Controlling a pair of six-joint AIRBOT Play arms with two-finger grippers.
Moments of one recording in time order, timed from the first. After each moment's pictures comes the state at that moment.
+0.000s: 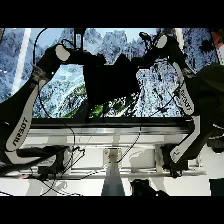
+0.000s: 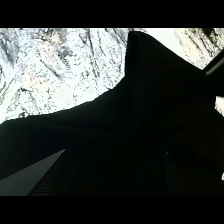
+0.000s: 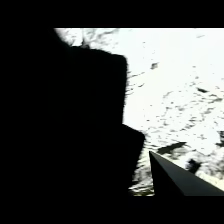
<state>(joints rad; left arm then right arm) -0.35 -1.51 1.38 1.04 -0.74 -1.20 0.15 -1.92 1.78 -1.19 1.20 1.41</state>
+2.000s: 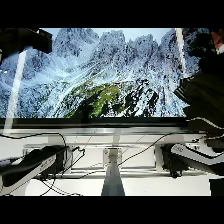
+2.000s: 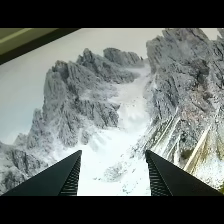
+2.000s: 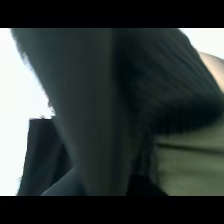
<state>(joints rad) -0.17 -1.03 1.38 1.53 -0.86 -1.20 -0.81 -1.27 1.93 -1.44 1.53 1.84</state>
